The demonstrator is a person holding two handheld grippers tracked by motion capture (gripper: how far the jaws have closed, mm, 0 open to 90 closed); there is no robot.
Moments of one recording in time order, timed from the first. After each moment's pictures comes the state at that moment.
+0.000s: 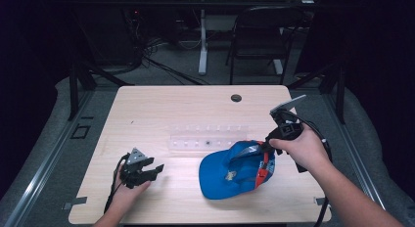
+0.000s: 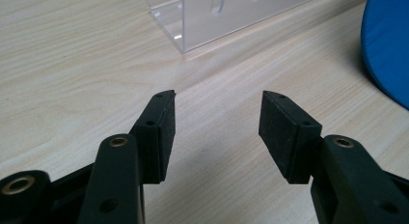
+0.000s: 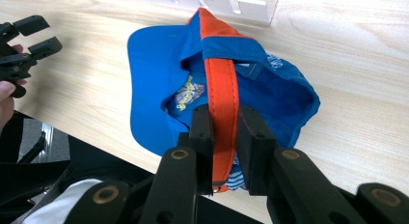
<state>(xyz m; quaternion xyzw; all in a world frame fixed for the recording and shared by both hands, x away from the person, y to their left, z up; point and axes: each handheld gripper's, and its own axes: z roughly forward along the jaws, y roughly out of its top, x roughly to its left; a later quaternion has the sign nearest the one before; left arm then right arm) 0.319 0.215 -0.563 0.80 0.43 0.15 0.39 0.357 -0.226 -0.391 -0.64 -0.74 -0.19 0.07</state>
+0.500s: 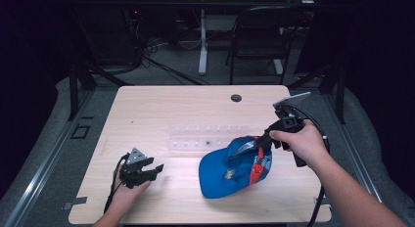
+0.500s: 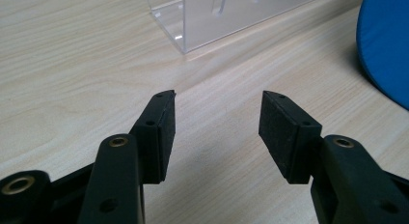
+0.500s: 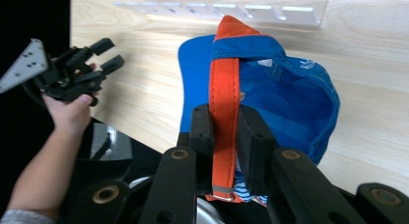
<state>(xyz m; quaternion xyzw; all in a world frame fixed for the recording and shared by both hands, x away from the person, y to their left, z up) 0.319 0.216 -0.562 0.80 0.43 0.15 0.39 0.368 -0.233 -0.383 -0.65 -0.70 -0.24 0.16</state>
